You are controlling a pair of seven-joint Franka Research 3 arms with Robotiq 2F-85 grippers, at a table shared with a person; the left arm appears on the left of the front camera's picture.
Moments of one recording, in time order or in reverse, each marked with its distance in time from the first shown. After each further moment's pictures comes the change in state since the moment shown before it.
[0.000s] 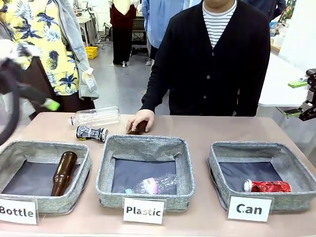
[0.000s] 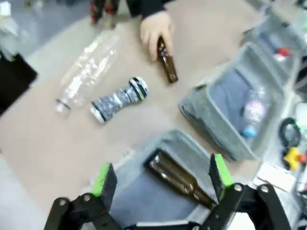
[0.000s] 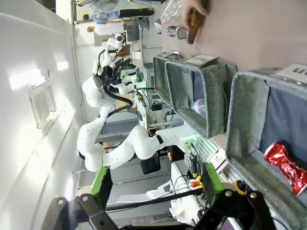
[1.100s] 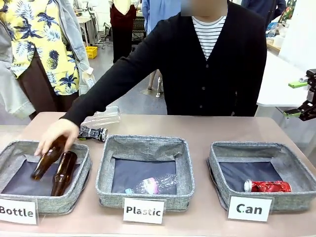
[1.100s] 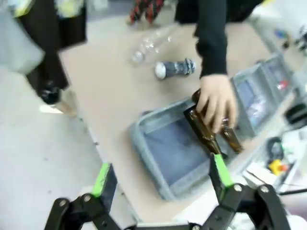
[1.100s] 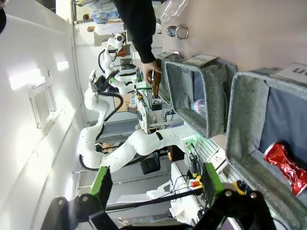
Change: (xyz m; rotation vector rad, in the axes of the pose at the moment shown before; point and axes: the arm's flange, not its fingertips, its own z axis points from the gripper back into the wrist) left arm -0.118 0.085 0.224 0.092 -0.126 0.314; right arm 0.000 0.000 0.000 0.000 0.000 0.000
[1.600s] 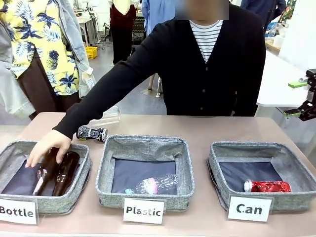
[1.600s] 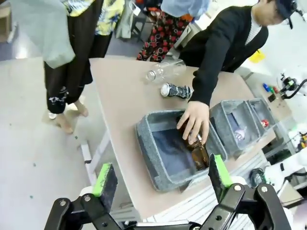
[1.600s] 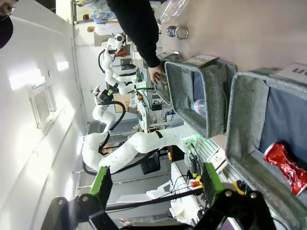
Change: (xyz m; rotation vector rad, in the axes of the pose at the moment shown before) left arm -0.101 0.027 0.084 -0.034 -0.252 0.142; right arm 0.000 0.000 0.000 0.000 0.000 0.000
